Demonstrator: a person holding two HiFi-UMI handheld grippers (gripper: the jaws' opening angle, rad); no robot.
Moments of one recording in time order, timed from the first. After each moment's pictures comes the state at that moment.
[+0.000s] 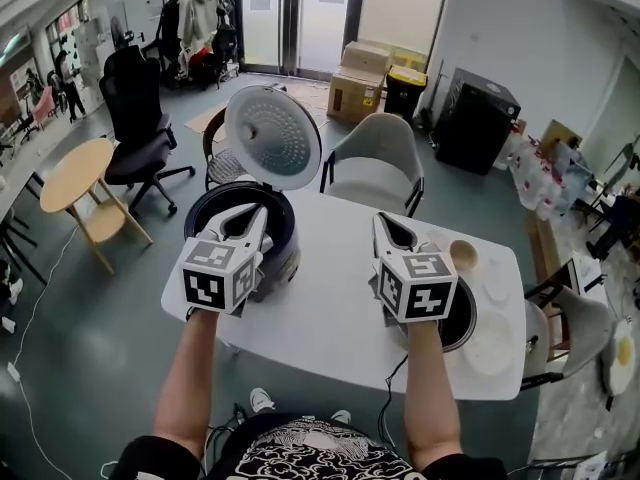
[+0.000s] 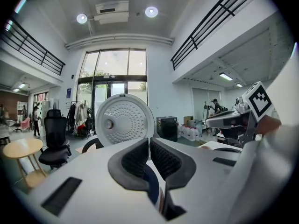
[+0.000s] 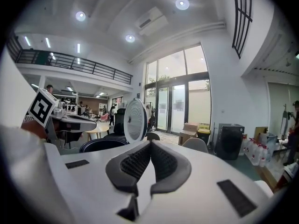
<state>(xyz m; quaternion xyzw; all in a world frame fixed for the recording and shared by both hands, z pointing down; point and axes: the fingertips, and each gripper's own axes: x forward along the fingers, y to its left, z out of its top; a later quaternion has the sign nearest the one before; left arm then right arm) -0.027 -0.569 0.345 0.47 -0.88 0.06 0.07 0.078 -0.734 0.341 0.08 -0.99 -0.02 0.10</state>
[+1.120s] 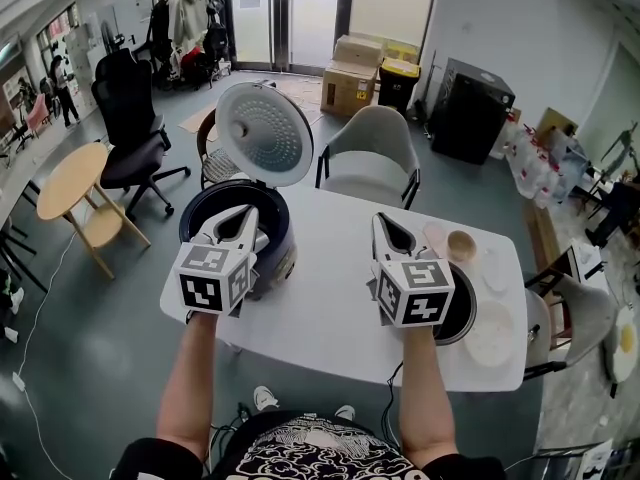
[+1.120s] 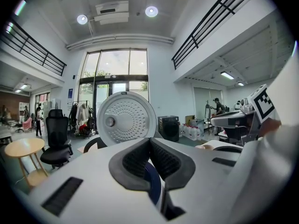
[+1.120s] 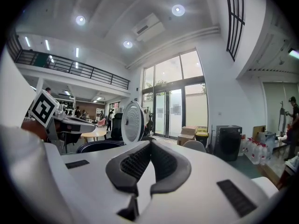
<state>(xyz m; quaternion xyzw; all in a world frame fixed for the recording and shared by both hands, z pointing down) -0.032 -0.572 0.356 0.46 -0.88 0.06 0.07 0.088 -0.744 0.351 0.09 -0.99 -0.01 0.07</state>
